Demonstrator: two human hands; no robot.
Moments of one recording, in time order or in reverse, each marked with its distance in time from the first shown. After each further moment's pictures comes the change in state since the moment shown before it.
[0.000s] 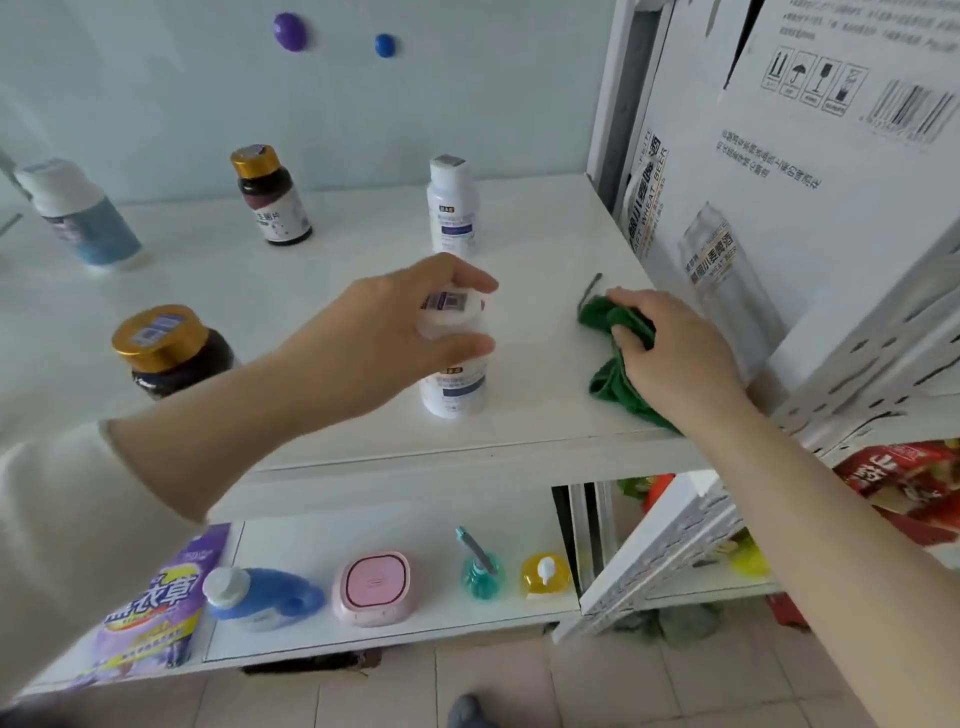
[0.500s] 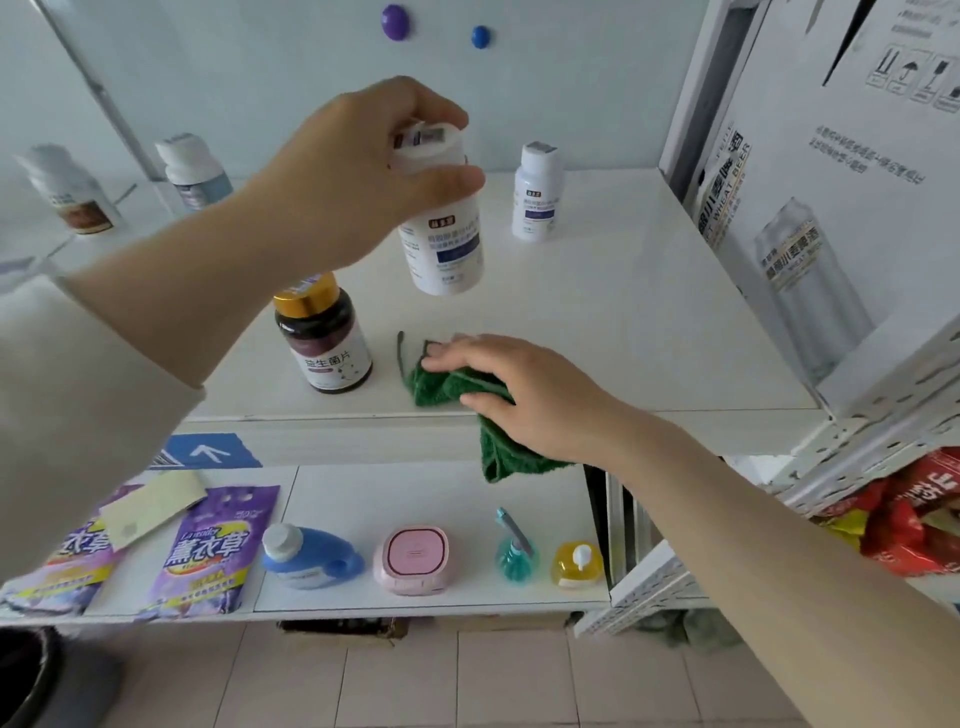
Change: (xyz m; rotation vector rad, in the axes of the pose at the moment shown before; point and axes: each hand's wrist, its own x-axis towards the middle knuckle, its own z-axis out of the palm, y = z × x) left_hand -0.021 -0.009 -0.075 0.058 0.357 -0.032; right_hand -0.044 -0.108 0.067 0.134 -0.483 -0.585
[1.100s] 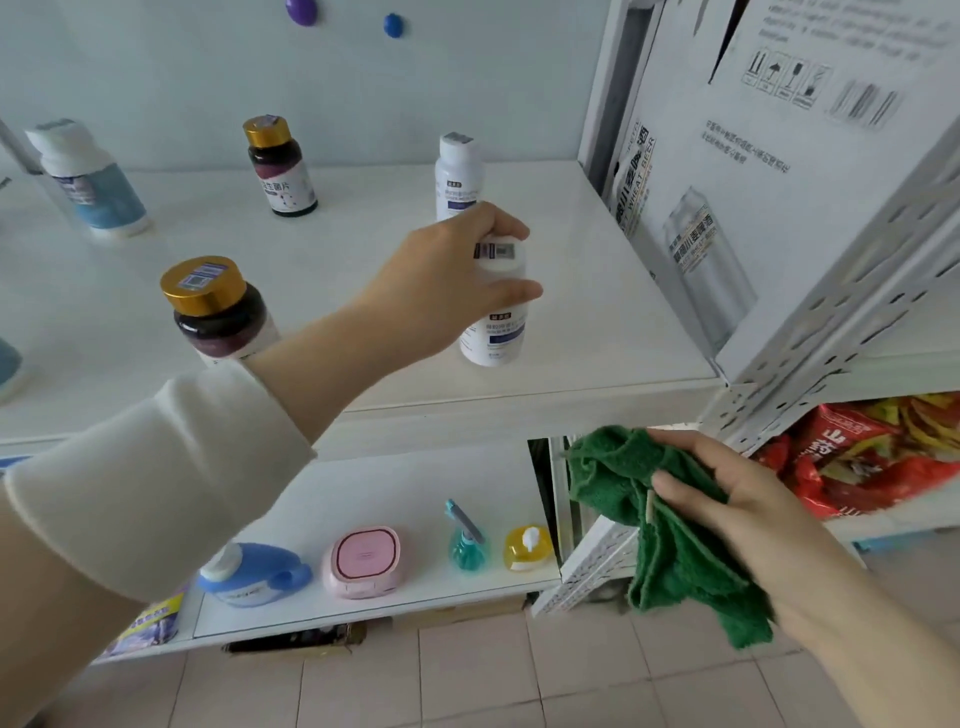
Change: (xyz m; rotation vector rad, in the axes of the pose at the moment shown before) left_hand -0.007 0.023 0.090 -0.213 -0.225 0.048; right_hand -0.170 0.018 -0.033 0.810 0.420 0.692
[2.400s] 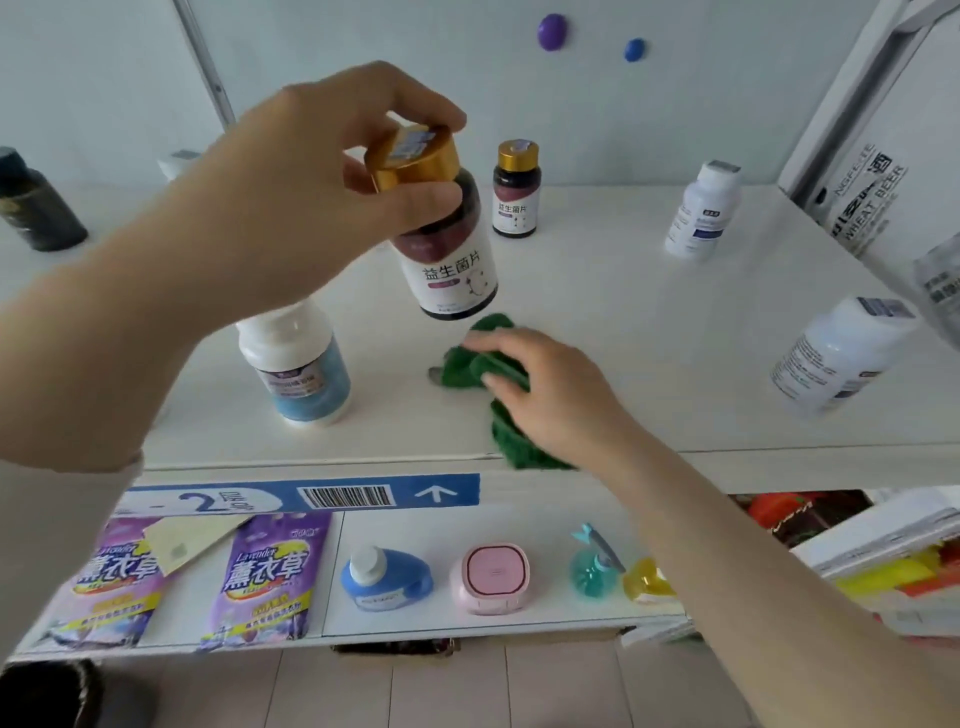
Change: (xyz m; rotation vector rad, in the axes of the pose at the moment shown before) left_hand -0.081 -0.109 -0.231 0.204 0.201 0.018; right_hand 0.114 -0.075 0.298 -0.778 -0.086 -0.580
